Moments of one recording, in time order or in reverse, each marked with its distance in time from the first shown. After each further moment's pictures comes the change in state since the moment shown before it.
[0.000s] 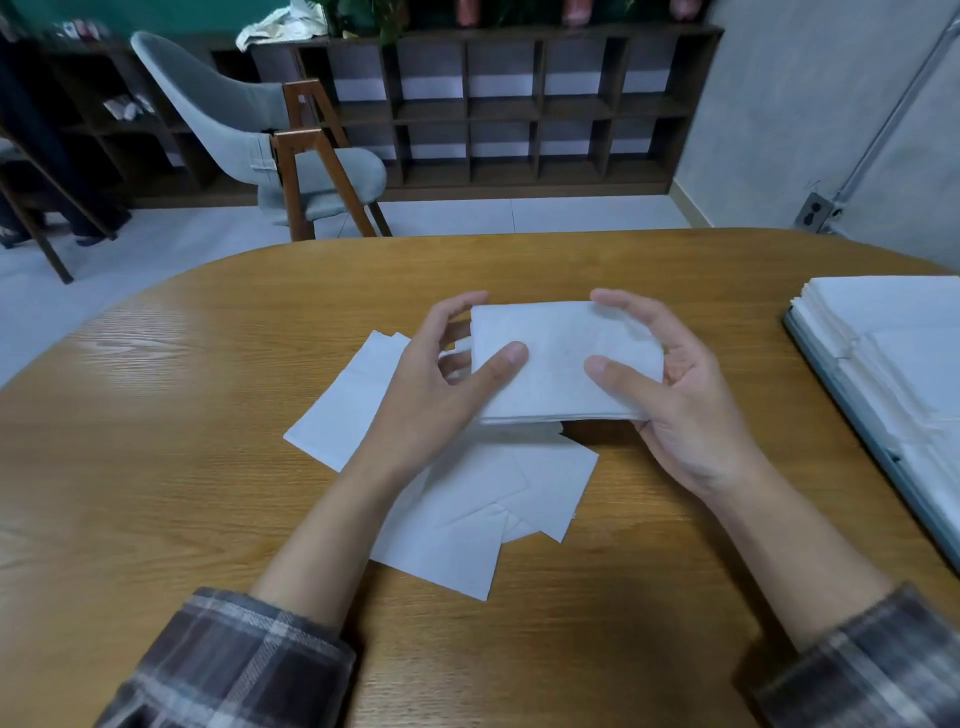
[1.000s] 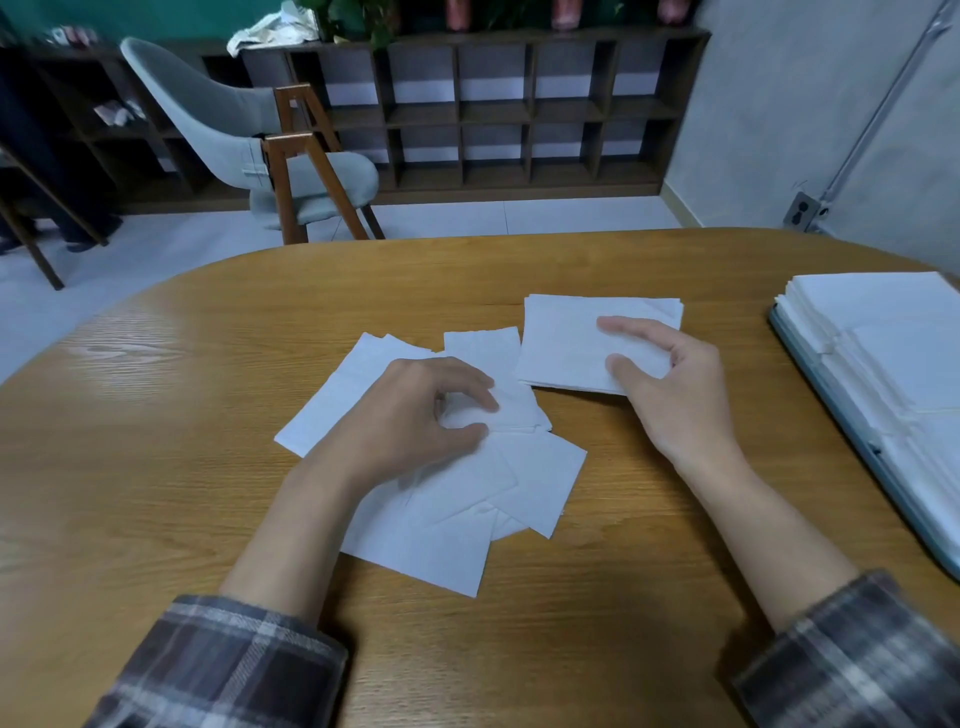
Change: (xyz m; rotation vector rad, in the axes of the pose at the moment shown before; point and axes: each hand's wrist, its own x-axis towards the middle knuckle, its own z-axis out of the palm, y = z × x) left_hand 0.009 -0.019 -0.026 0.683 -0.271 0.240; right_hand 0.009 0.016 -0.018 -0.603 0.353 0.013
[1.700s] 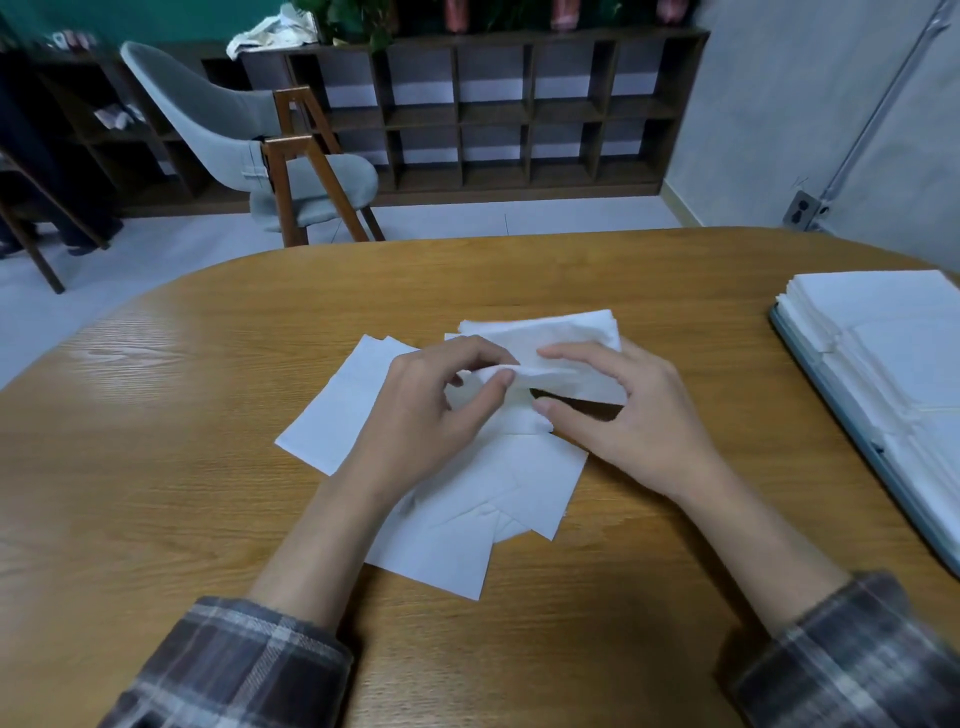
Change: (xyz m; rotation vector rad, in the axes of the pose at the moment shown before) left_hand 0.002 0.022 0.016 -0.098 0.362 0.167; right_hand -0.019 -0.011 0.009 -0.178 -0.229 -0.304
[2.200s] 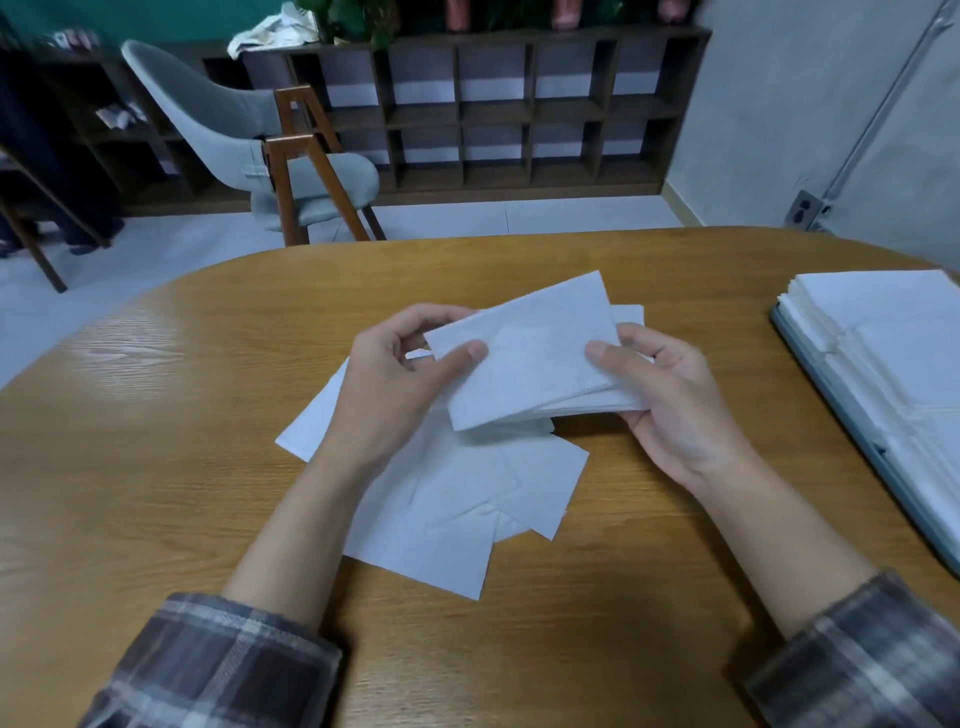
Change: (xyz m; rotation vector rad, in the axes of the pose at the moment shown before) left_hand 0.008 0.000 -0.019 -0.527 0.101 -0.414; right_hand 0.012 0.003 -0.011 0.948 0.006 0.419
